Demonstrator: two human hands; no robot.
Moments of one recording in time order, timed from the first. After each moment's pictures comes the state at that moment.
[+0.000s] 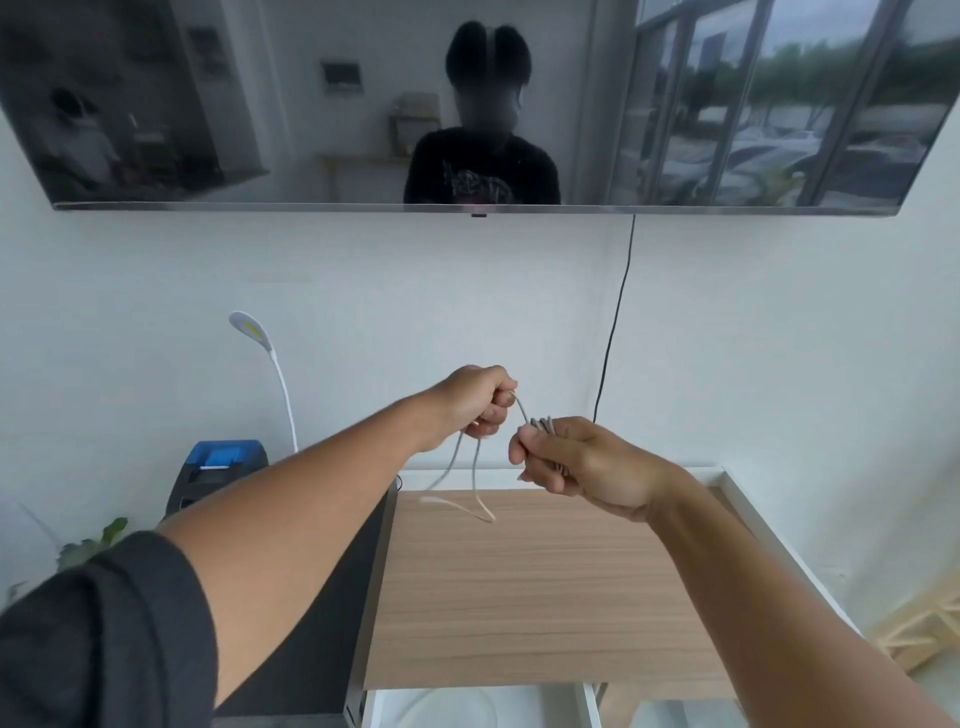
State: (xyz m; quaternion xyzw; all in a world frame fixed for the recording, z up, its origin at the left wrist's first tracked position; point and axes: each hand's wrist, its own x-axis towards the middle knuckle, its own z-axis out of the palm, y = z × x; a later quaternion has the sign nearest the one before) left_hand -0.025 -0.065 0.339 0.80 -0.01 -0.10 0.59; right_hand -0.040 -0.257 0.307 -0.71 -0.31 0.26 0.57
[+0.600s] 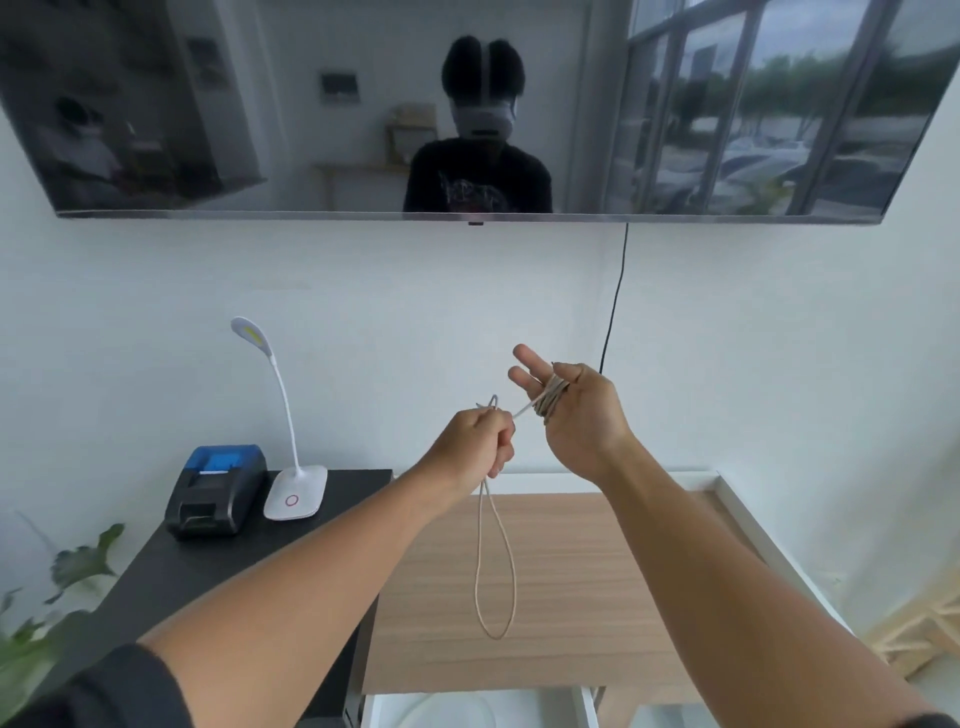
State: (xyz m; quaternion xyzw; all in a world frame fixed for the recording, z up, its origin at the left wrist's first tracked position) left_hand -0.059 -0.084 0.298 0.79 -0.01 0.01 0.61; right_hand 0.001 -0.234 0.309 -0.45 -0.11 0.16 0.87
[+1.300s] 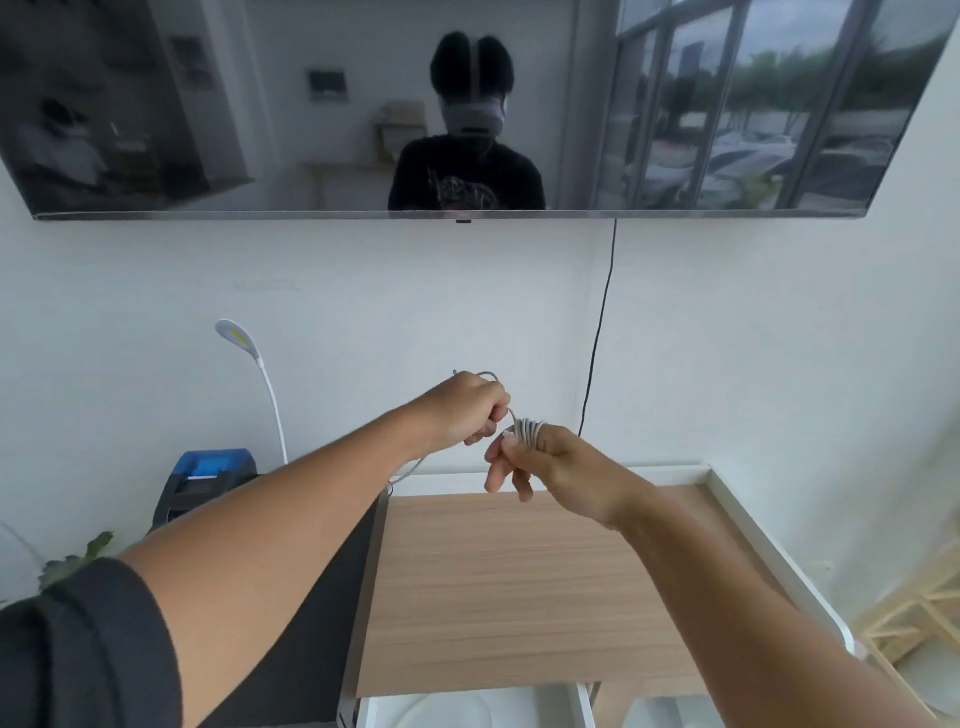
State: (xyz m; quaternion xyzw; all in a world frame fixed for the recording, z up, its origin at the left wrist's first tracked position) left_hand -0.037 -0.068 0.342 0.88 -0.05 -0.07 0.48; right_hand -0.042 -0.251 0.287 -0.77 -0.32 0.15 0.54
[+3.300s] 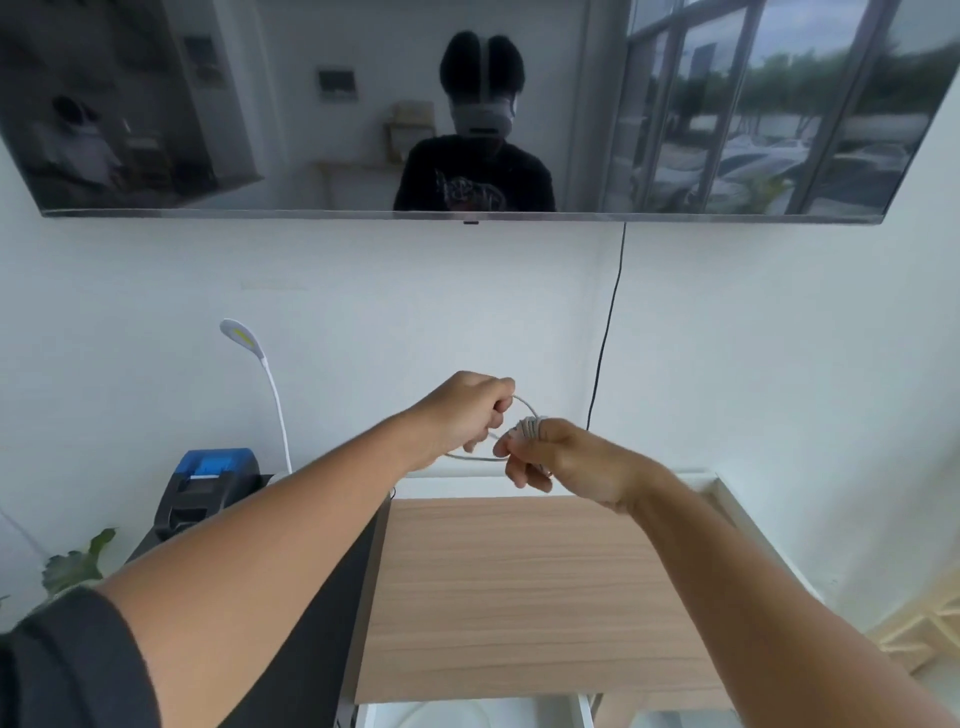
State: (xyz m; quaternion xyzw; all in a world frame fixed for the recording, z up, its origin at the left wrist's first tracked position) left_hand -0.041 -0.070 0.343 0.83 -0.03 -0.06 0.55; right_hand -0.030 -0.252 0.310 -0.78 -0.29 0.21 0.50
